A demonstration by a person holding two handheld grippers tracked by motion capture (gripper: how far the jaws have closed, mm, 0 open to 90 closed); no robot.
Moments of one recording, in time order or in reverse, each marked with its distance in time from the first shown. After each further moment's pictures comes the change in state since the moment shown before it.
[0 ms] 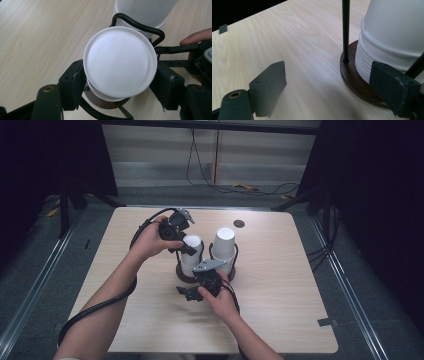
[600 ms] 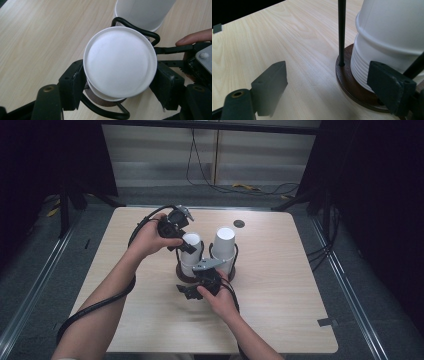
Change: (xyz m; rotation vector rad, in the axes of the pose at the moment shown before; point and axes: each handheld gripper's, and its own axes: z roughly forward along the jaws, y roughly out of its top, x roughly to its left) left arm -0.002 0.006 -0.012 0.011 0.007 -0.003; right arm 0.000 0.004 -0.001 0.002 -0.019 -0.028
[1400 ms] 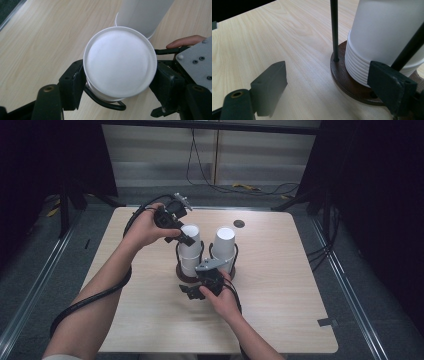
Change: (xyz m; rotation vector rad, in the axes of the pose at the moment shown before) left arm 0.001 0.015 -0.030 -0.004 0.006 -0.010; right arm -0.004 -0.004 -0.004 0.003 -0.022 0.001
